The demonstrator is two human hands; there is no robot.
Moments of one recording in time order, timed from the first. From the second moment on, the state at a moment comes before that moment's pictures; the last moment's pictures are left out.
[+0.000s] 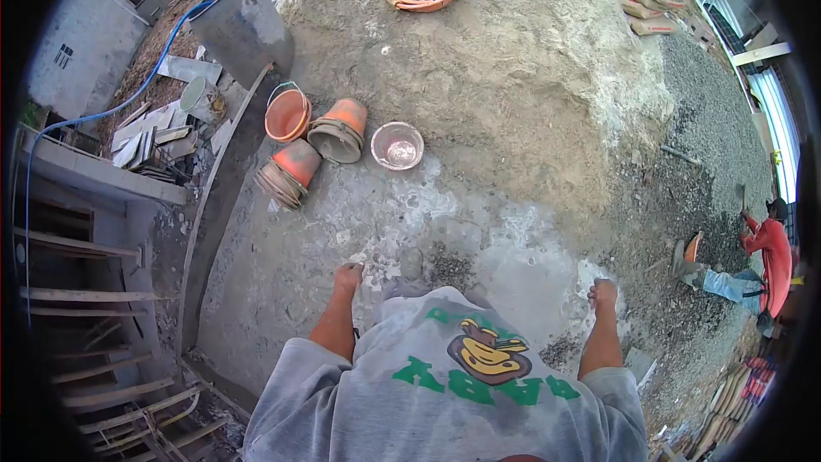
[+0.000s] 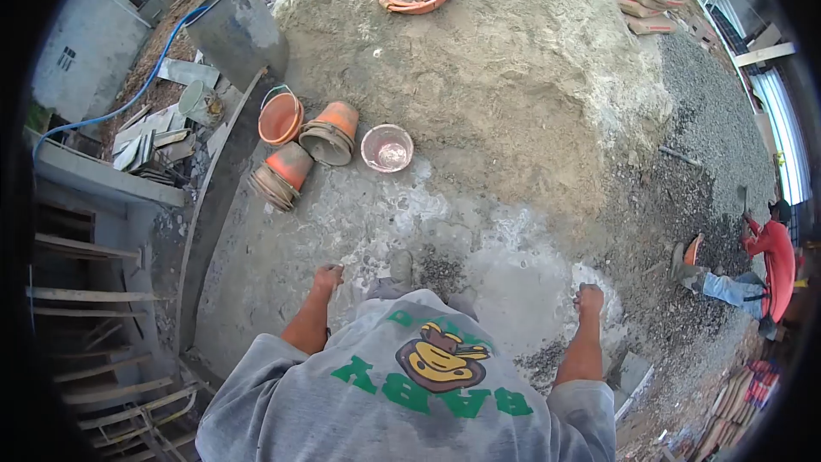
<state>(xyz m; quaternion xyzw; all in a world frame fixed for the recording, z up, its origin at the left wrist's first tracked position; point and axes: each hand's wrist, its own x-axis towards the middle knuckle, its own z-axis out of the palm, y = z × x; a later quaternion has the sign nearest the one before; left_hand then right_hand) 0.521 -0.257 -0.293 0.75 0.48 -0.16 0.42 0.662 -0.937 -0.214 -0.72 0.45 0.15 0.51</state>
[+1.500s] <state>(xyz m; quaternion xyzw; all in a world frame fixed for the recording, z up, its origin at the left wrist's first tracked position) 1.419 -0.045 -0.292 0.48 0.55 -0.12 0.67 1.909 -0.130 -0.437 -0.74 0.20 0.28 0.58</state>
